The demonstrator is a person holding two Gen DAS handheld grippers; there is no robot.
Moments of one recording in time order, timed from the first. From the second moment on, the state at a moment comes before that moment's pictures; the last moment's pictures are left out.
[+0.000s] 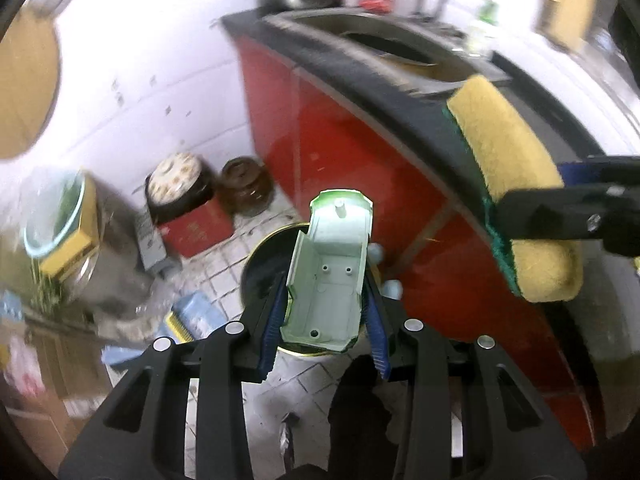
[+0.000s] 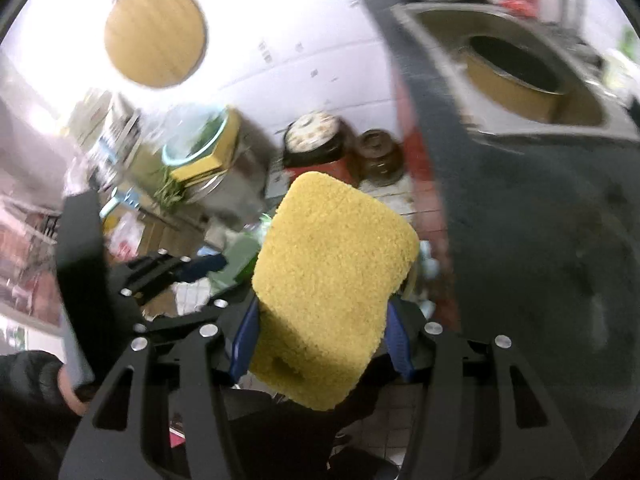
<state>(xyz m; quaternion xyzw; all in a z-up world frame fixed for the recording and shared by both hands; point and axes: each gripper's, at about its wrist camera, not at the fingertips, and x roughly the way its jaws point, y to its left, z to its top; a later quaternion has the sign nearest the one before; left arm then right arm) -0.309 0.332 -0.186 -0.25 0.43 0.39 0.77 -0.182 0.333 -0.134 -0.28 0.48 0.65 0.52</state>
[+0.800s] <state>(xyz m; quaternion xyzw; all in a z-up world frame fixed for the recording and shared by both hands) -0.326 0.397 -0.278 -0.32 0.43 0.39 0.74 -0.214 0.464 -0.233 -0.35 0.51 0.64 0.46</state>
